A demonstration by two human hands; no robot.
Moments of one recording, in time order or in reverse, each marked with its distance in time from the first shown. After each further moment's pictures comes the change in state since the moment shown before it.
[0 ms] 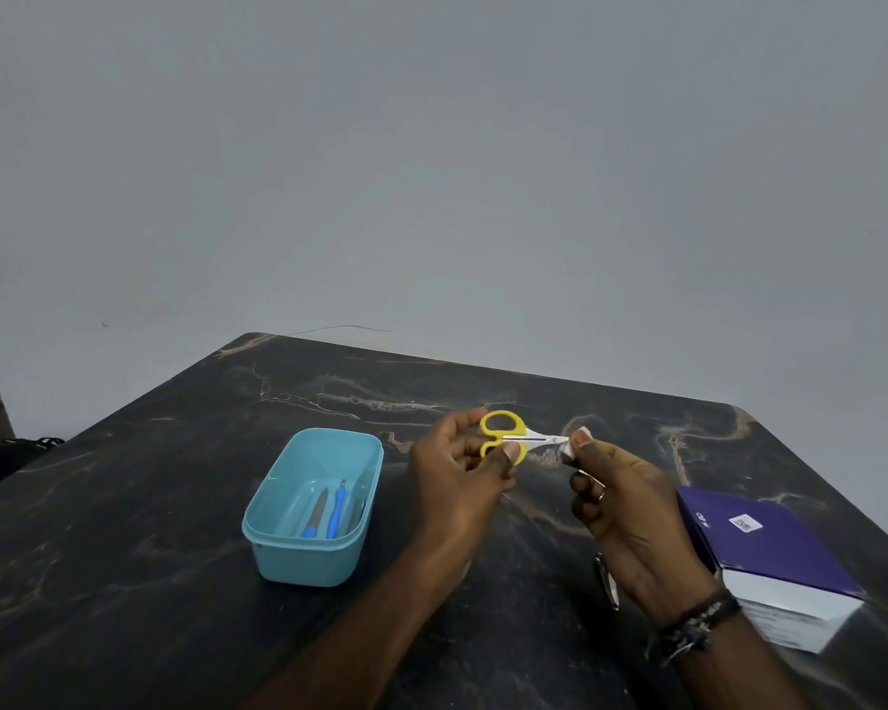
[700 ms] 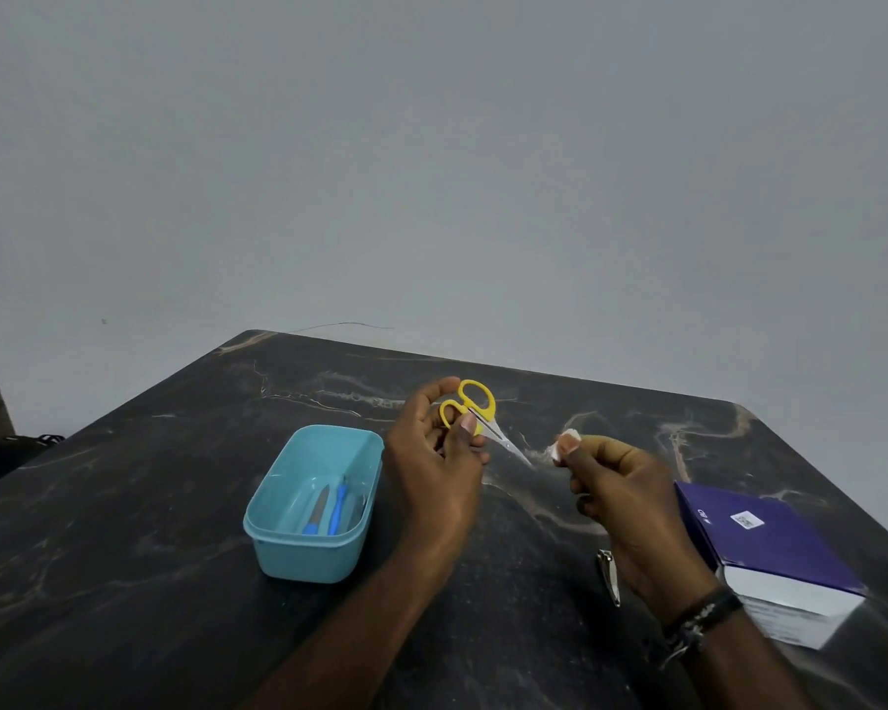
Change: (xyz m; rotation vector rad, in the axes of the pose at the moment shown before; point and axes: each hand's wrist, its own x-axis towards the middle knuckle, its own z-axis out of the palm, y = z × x) left_hand 0.006 0.002 -0.008 0.065 0.225 0.244; right_hand -0.006 -0.002 0.001 -0.323 -0.002 -0.175
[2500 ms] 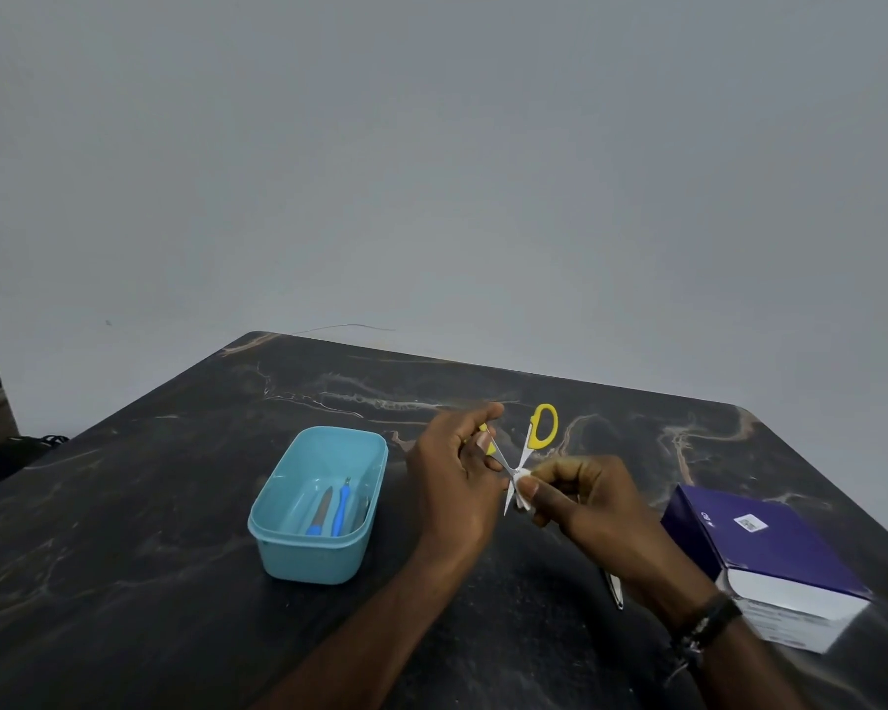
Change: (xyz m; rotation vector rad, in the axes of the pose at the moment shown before) left_hand -0.002 -0.016 0.002 0.227 -0.124 0.110; right_hand -0.007 -0.003 0.005 -0.318 -0.388 -0.173
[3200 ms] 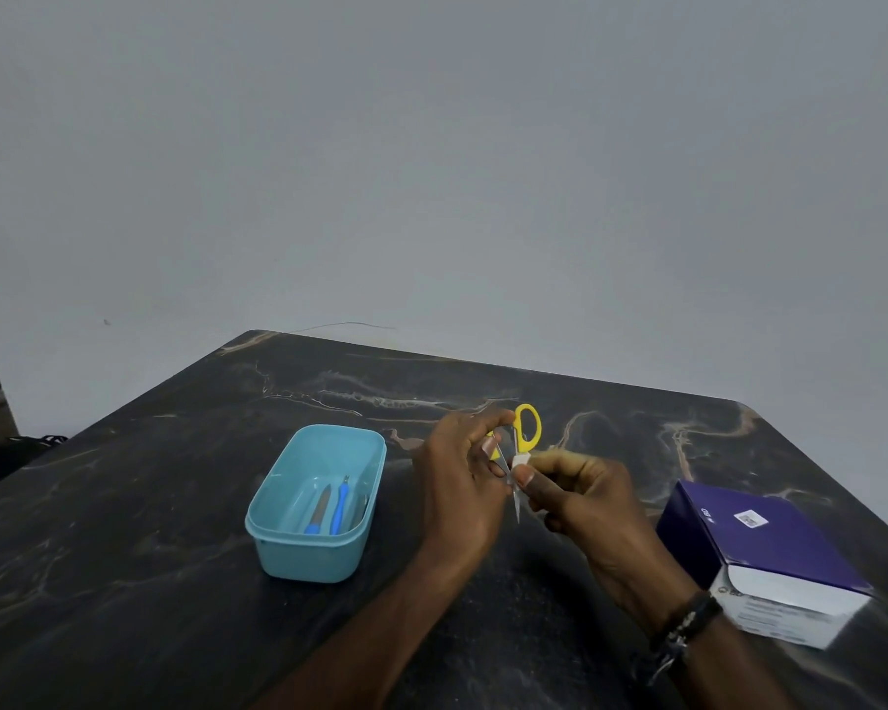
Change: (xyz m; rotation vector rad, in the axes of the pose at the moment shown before) left_hand -0.008 0.013 -0.002 0.070 -0.087 0.061; right_hand -0.002 0.000 0.014 0.307 0.129 0.123
